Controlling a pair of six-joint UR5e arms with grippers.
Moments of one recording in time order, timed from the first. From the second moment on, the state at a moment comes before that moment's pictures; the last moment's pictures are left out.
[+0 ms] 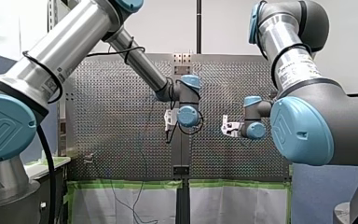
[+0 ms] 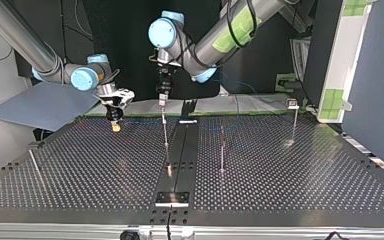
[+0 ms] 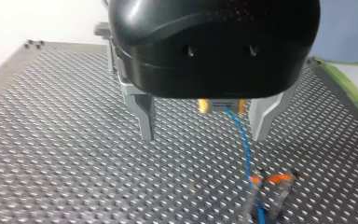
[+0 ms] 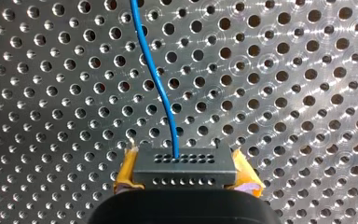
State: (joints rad) left arm -0.79 -2.18 -1.60 -2.55 -2.15 -1.58; right arm 1.84 -0.81 1.57 -0.68 1.33 1.65
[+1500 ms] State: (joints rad) left arm -0.80 -1.80 -1.98 -2.20 -2.18 -1.76; right arm 1.85 -0.81 1.57 -0.68 1.30 1.65
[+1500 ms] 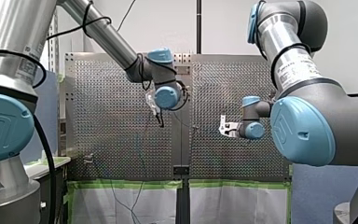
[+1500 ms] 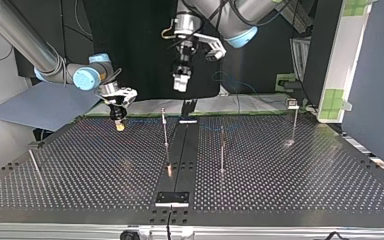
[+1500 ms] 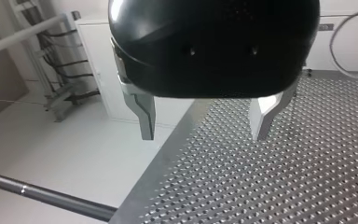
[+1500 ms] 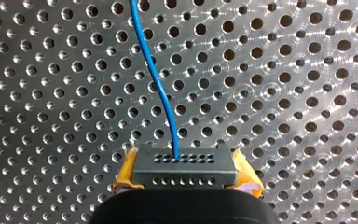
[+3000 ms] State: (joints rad) left arm -0.79 -1.70 -2.35 -2.15 -2.18 -1.79; right arm 1.87 -0.82 1.57 -0.63 1.32 1.63
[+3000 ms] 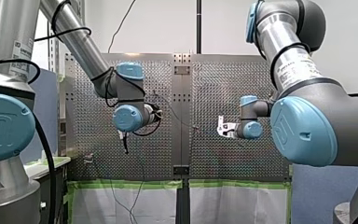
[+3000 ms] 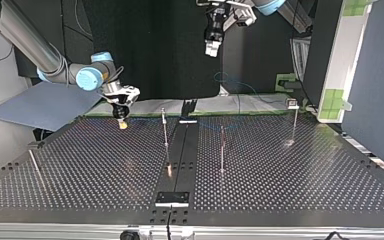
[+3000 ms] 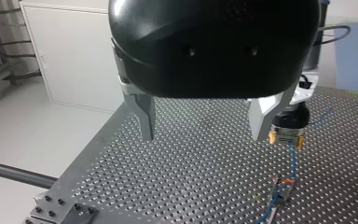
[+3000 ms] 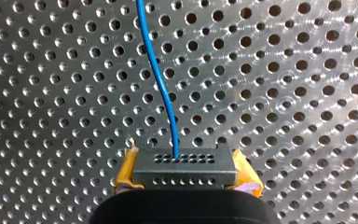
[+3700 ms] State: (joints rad) left arm -0.79 -1.70 -2.53 -2.12 -2.17 -1.78; right arm 1.88 -1.00 1.63 -0.57 1.50 1.74
